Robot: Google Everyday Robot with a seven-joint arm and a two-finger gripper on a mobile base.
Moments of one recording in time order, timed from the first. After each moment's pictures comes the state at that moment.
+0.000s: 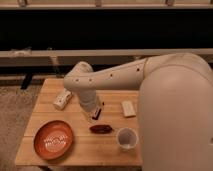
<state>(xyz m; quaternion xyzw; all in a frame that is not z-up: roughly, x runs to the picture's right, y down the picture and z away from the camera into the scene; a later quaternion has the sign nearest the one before) -0.046 0.135 0.740 -0.31 0.20 0.30 0.88</state>
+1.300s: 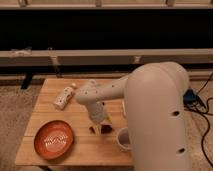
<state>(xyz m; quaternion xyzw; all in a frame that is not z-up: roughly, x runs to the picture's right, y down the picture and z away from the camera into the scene) -0.011 0.222 0.797 -0.37 0.27 0.28 0.84</state>
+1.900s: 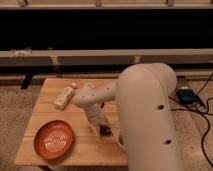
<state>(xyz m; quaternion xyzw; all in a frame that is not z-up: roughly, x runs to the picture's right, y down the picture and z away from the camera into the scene) -0.021 0.236 0.819 -0.36 0.29 0.27 0.84</state>
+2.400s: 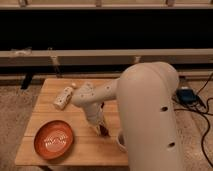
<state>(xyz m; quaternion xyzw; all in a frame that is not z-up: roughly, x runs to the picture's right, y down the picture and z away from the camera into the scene) -0.029 0.224 0.802 -0.36 0.27 0.28 0.85</state>
